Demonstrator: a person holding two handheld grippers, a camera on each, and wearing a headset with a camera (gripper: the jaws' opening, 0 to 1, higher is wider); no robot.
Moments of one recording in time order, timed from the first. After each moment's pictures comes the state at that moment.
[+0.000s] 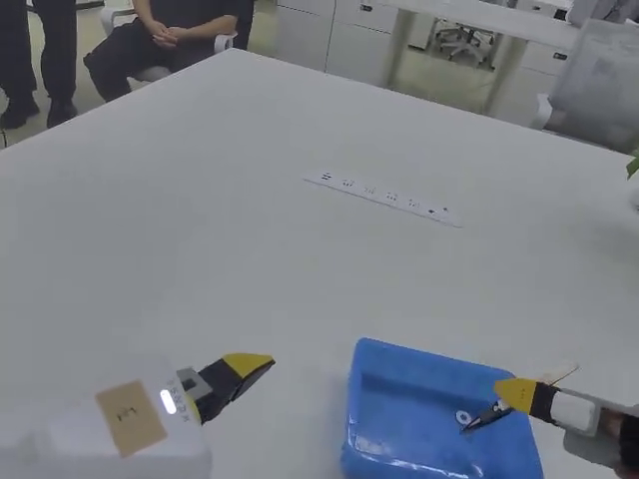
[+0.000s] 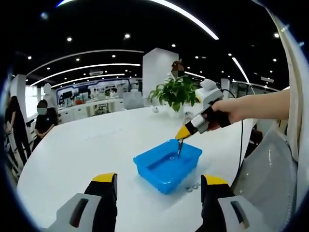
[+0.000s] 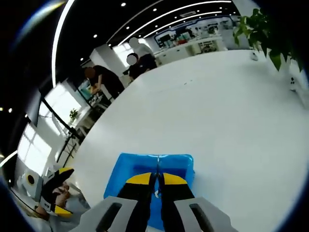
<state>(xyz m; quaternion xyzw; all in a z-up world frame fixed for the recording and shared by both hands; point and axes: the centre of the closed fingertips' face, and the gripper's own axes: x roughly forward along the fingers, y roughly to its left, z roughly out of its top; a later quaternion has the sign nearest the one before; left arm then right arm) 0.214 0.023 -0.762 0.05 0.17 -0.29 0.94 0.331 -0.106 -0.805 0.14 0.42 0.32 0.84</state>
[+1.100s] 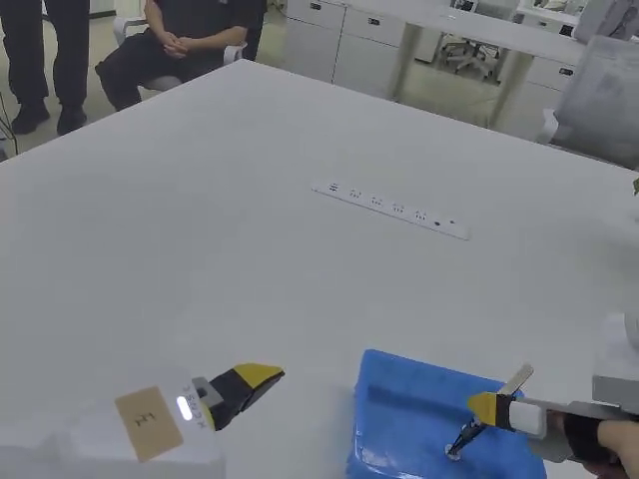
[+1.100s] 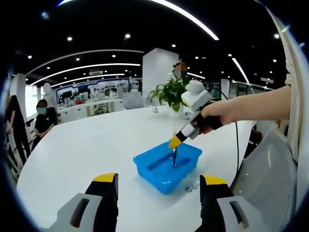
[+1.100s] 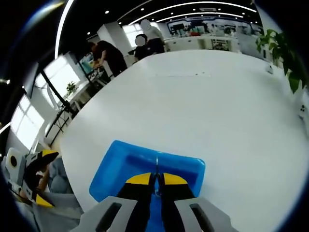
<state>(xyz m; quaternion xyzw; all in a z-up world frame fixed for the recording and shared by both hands) 0.215 0.022 -0.761 0.05 0.17 -0.29 0.94 0.333 -0.086 -0.820 0.02 0.43 0.35 0.83</state>
